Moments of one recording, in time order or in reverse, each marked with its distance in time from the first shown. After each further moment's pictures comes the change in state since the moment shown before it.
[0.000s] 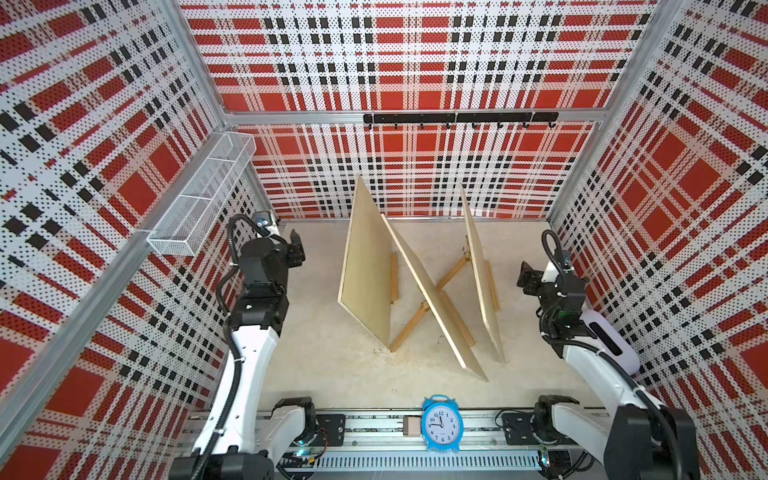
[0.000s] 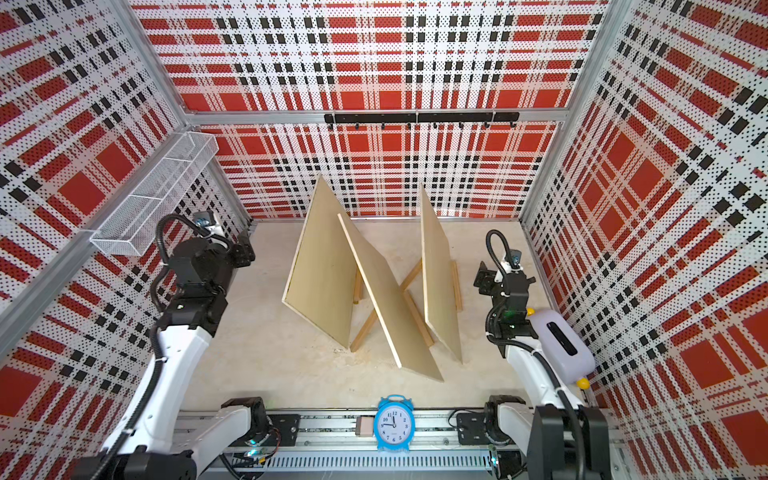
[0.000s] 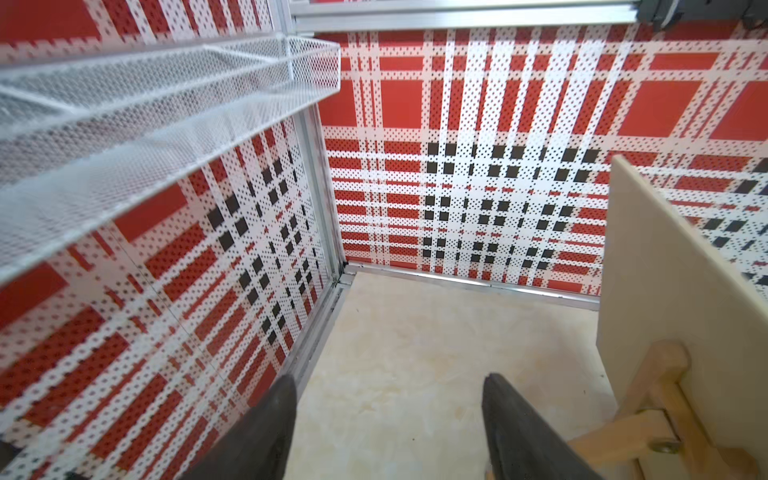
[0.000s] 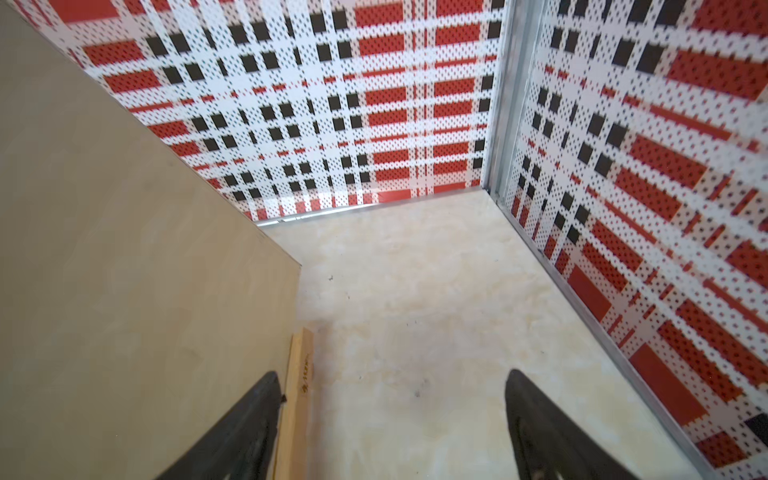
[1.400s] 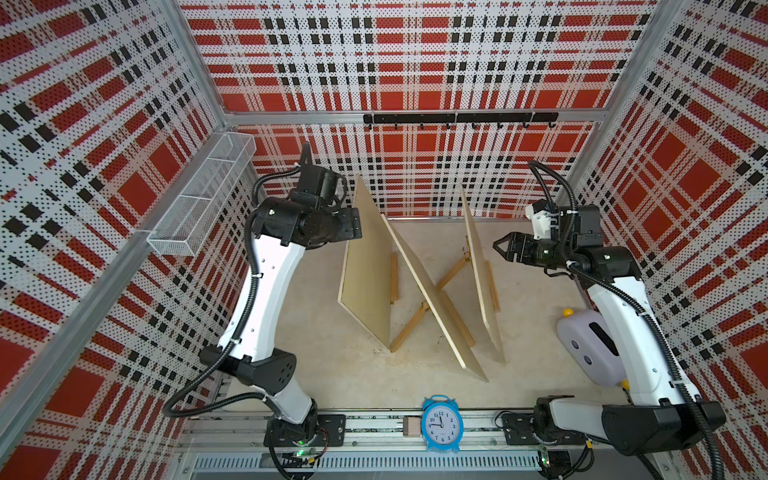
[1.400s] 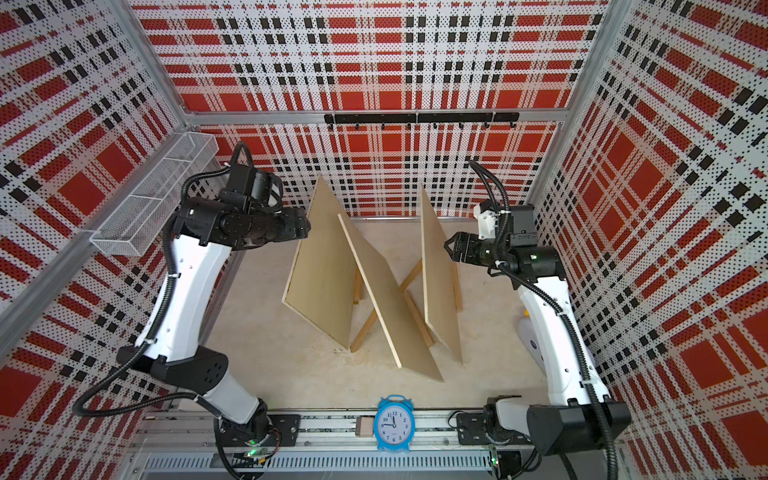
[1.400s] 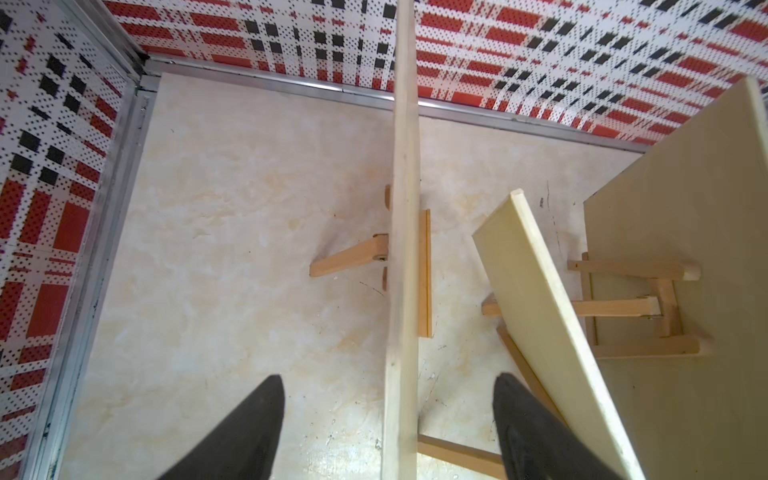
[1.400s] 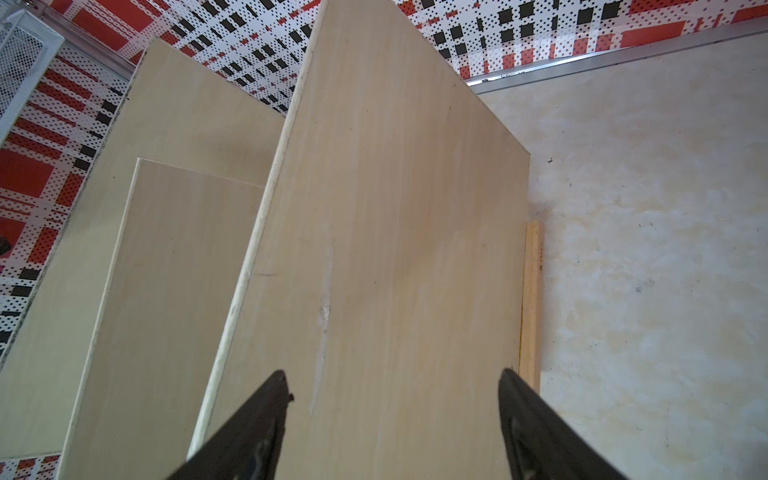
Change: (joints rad) left arm -0.404 0.697 1.149 -1.125 0.092 -0.391; right arm 0.143 0.281 0.956 -1.161 -0.449 0.156
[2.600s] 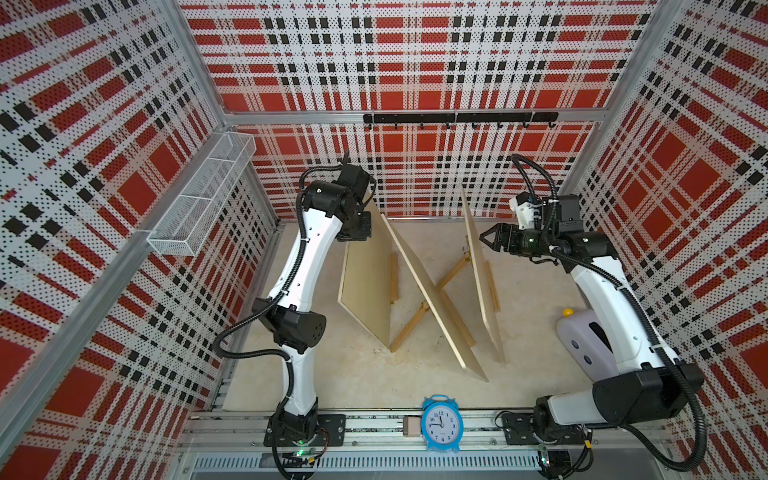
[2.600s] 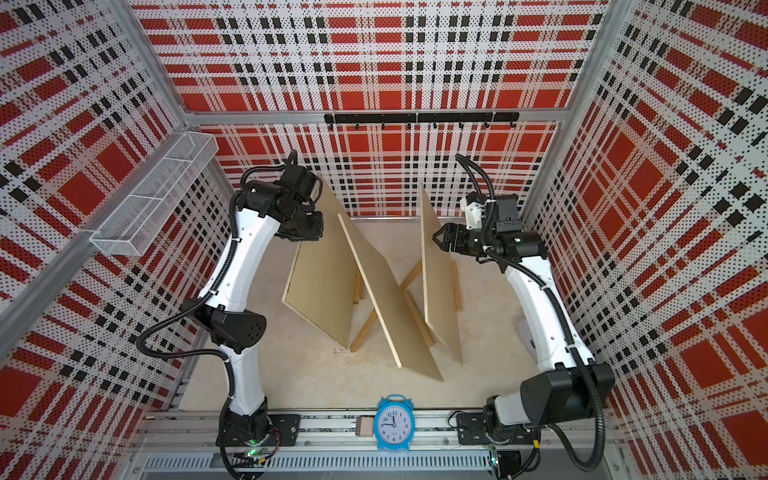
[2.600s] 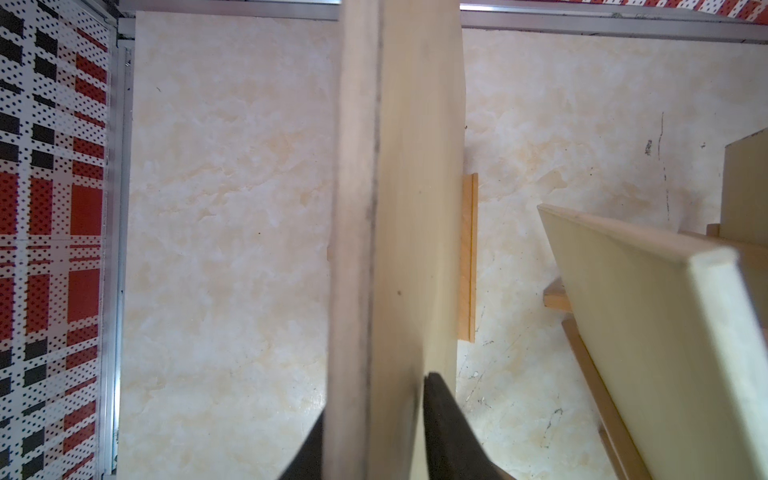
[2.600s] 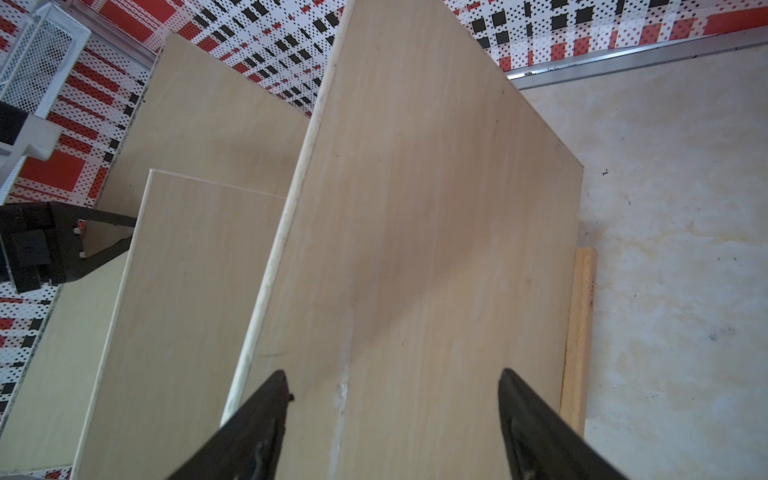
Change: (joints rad) left arm -0.014 0.312 0.233 -0.151 -0.072 0.034; right arm 0.027 0.141 0.062 0.067 -0.064 0.010
